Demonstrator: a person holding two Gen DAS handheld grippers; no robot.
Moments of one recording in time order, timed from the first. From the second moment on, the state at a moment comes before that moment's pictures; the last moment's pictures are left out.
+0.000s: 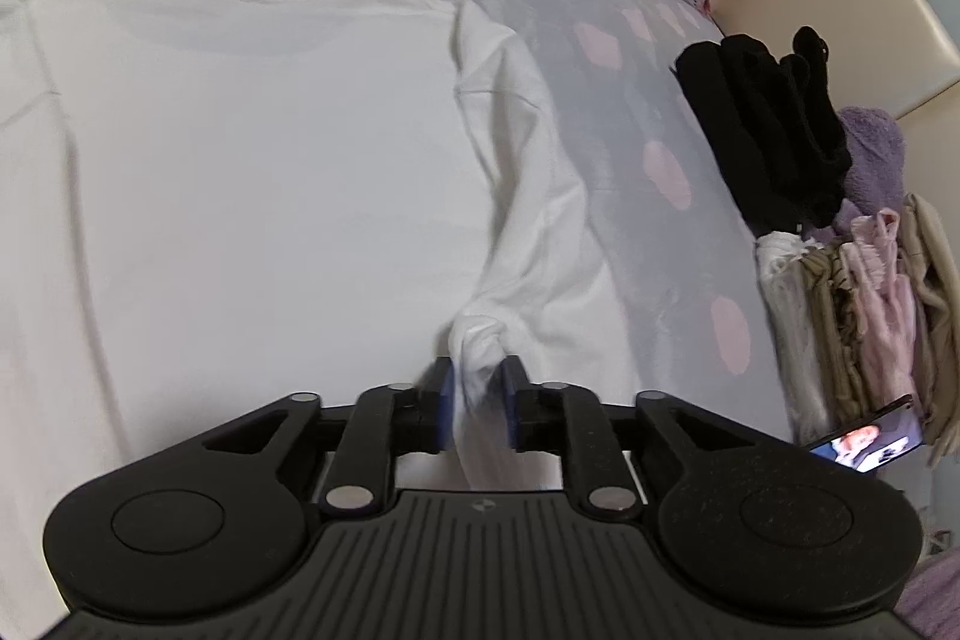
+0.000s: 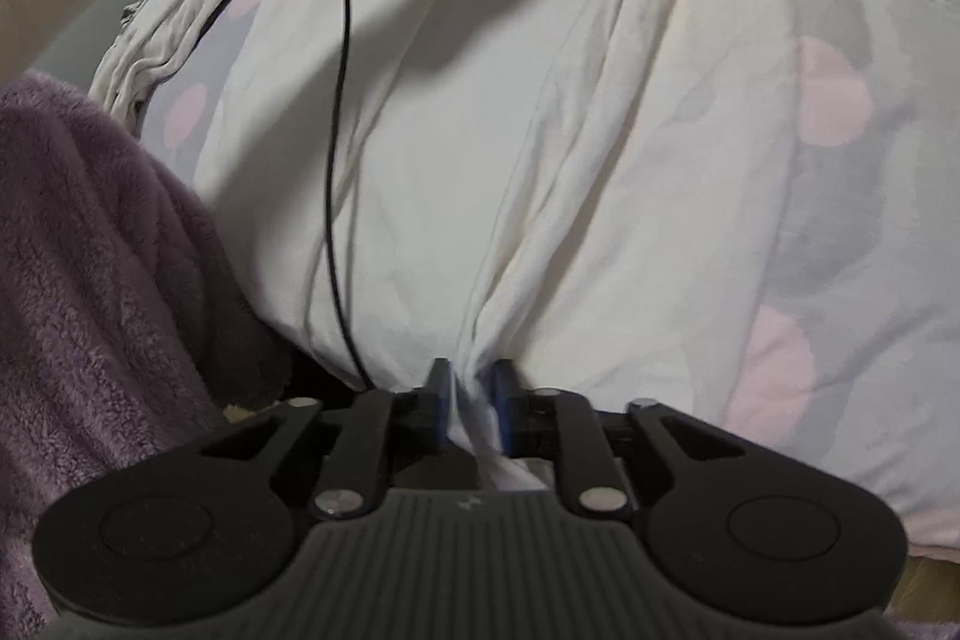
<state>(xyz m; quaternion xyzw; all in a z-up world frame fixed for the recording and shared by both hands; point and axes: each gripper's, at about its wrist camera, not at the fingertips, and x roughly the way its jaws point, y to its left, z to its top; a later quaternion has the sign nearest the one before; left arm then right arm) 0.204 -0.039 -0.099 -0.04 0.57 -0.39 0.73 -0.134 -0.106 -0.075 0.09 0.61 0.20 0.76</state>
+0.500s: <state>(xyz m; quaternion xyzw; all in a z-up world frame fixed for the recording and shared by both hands) 0.096 0.019 -0.055 -0.03 0.55 -0.40 0.73 -0.164 -0.138 -0.044 0.07 0.57 0.18 0.80</state>
